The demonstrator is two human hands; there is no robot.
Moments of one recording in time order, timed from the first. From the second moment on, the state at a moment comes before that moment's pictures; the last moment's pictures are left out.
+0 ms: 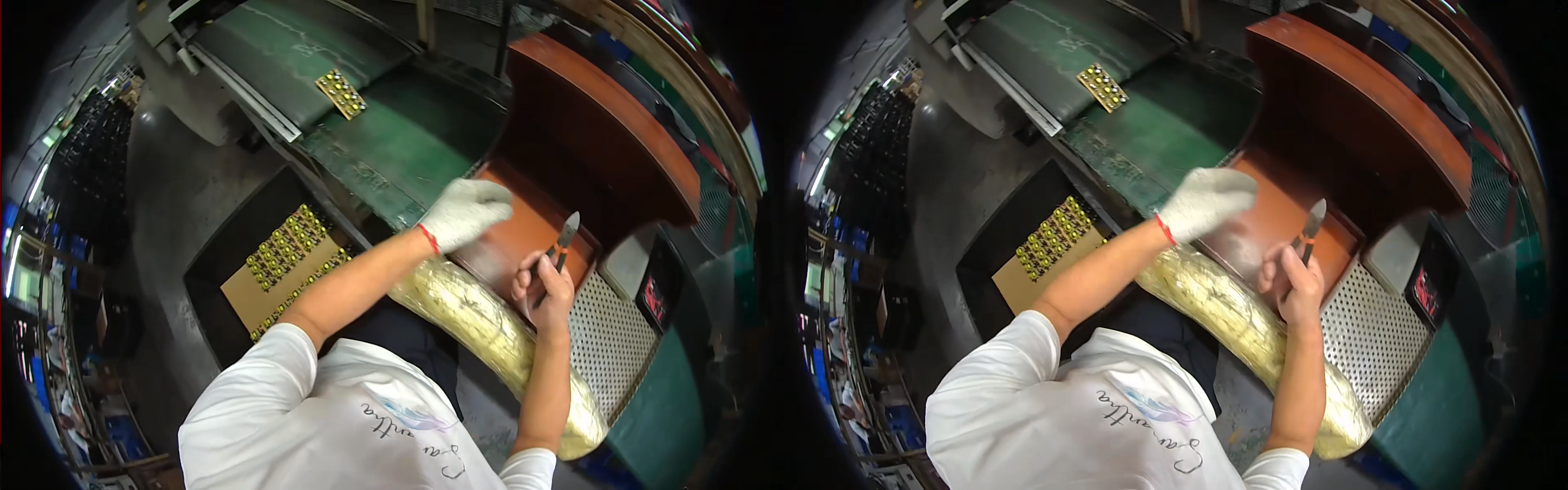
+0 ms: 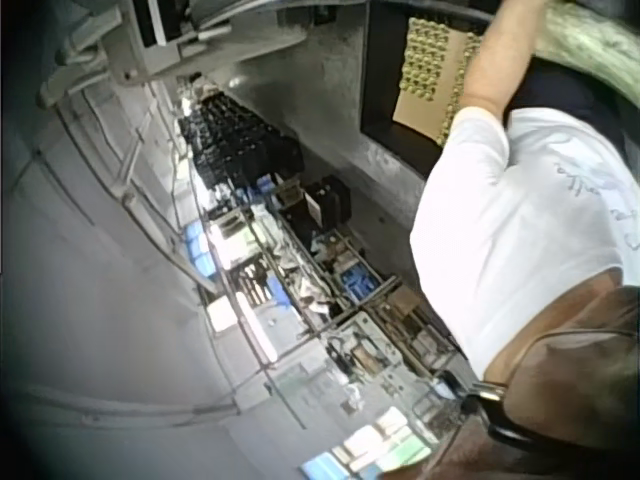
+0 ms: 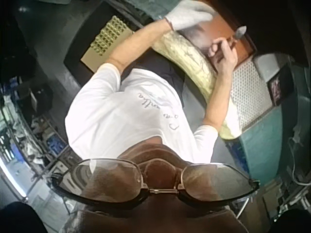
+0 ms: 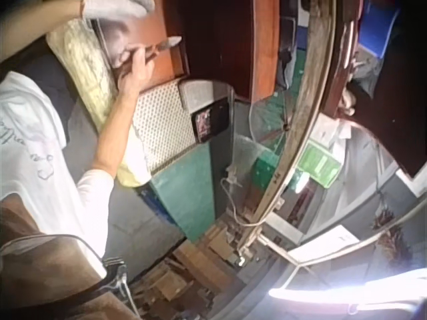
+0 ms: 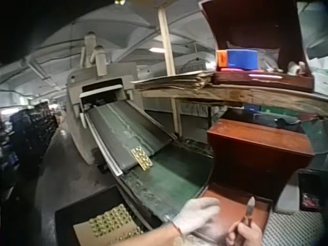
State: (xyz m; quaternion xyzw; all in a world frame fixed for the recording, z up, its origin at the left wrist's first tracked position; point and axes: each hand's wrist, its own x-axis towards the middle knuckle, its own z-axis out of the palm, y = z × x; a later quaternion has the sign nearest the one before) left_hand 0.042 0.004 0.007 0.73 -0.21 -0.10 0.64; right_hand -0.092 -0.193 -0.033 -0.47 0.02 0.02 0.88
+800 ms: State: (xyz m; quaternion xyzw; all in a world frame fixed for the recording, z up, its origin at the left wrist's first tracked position) left_hand 0.408 0.245 -0.136 0.60 0.19 0.25 0.73; right_hand -0.054 -0.194 -0.050 -0.45 0.17 -0.03 0.87
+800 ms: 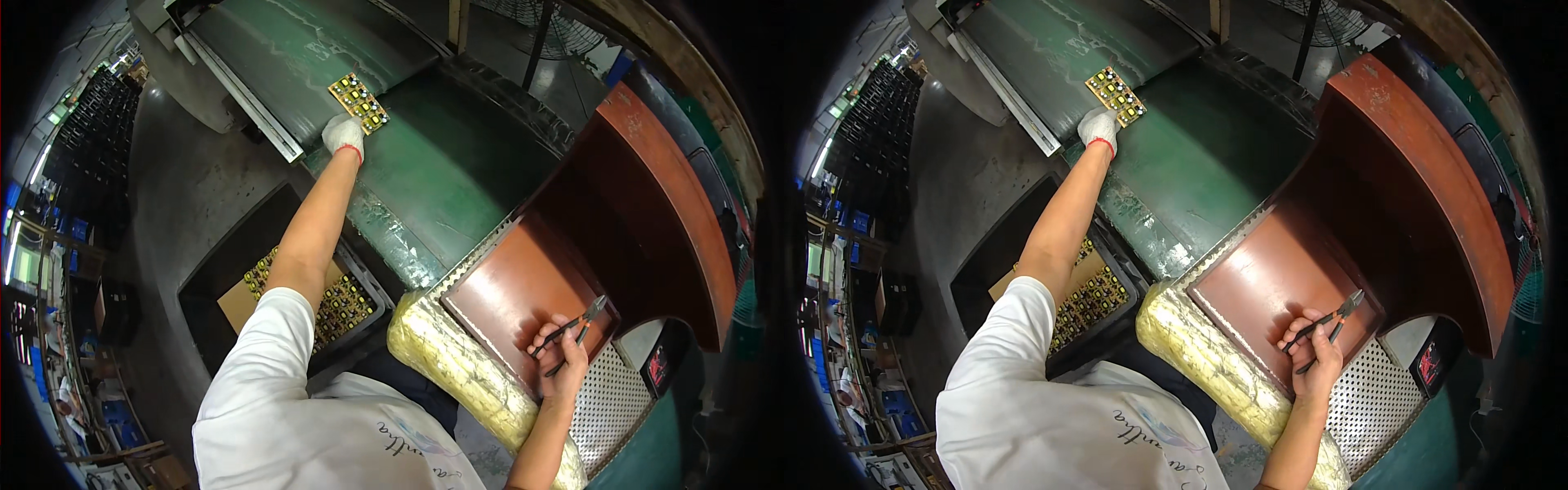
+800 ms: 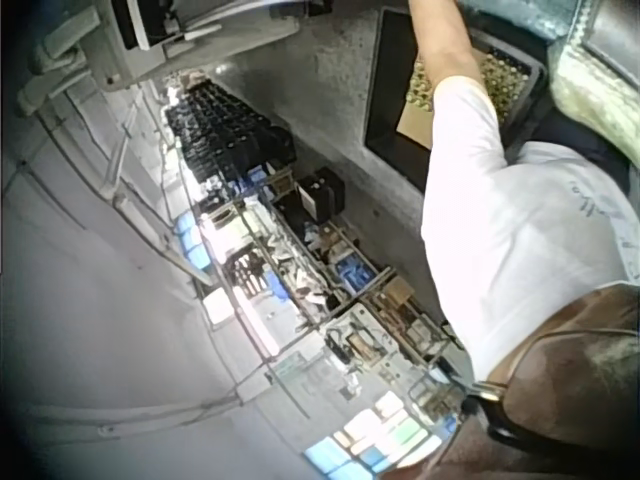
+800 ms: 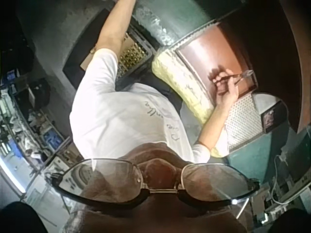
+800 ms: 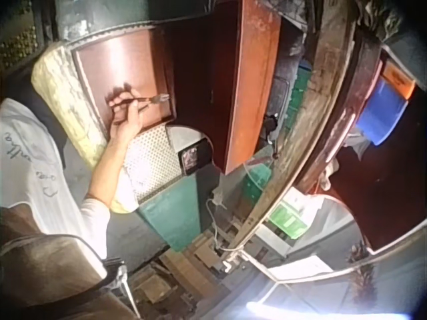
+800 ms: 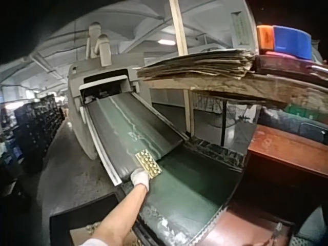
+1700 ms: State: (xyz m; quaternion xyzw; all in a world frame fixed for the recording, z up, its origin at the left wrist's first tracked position) left_hand -0.014 0.062 -0.022 0.30 -0.15 -0.50 0.80; right_hand -0.084 -0.146 -0.026 -0.37 0.09 0.02 0.92
